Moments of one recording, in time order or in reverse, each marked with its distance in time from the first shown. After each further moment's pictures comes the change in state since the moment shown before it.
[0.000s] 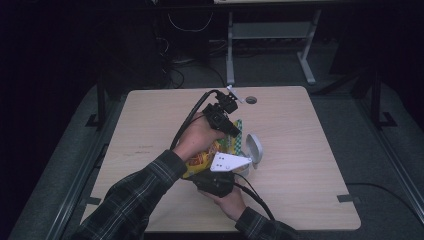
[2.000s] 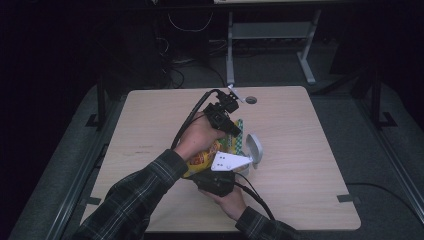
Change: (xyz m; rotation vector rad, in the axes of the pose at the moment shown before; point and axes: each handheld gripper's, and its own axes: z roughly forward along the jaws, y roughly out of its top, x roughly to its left) left arm -0.001 0.002 0.000 -0.002 0.002 0.001; right arm 0.000 0.002 -0.001 -0.006 -0.004 -0.001
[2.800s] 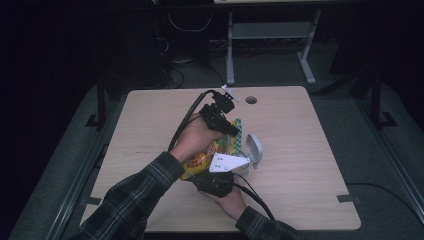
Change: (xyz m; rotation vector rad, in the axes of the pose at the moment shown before) left arm 0.004 -0.010 -0.007 -0.045 -0.026 -0.004; right arm -0.001 -0.004 0.003 0.033 0.011 -0.019
